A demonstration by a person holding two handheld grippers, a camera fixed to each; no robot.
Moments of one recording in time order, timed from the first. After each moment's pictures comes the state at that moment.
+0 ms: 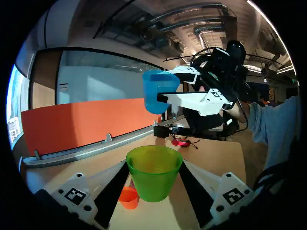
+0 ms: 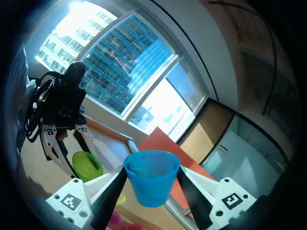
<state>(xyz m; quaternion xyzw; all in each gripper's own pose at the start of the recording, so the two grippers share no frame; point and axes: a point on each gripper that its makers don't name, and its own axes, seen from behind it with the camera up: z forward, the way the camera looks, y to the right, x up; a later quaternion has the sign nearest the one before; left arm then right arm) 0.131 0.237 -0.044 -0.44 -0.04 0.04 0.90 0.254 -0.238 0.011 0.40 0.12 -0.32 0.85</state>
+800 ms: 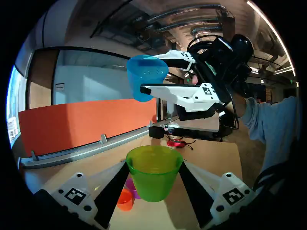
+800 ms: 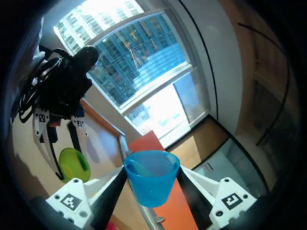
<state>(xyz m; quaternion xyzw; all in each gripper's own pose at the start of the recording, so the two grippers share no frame) 0.134 0.253 -0.053 -0.46 -0.04 0.03 0.89 0.284 -0.249 0.023 0.37 0.17 -0.43 0.81</state>
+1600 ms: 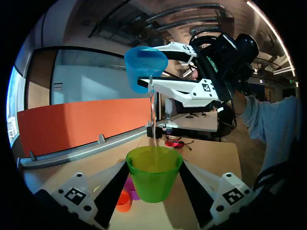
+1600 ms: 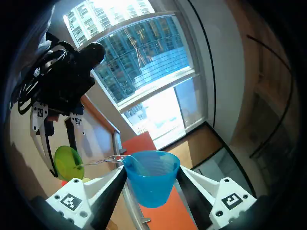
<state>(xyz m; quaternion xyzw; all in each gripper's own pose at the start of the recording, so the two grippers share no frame) 0.133 0.262 -0.053 -0.46 -0.04 0.03 0.88 0.302 -0.249 0.025 0.35 0.20 -0.47 0.79</state>
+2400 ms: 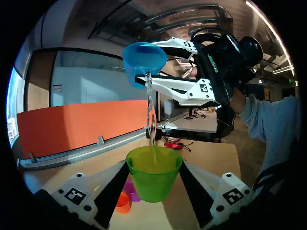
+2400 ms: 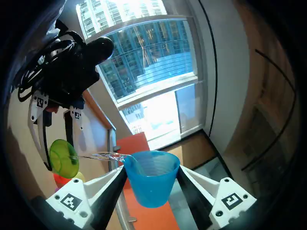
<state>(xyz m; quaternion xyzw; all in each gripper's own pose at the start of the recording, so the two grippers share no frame) 0.137 0.264 -0.055 -0.47 -0.03 0.03 0.88 0.317 -0.253 0.026 0.32 0.23 -0.52 0.76</state>
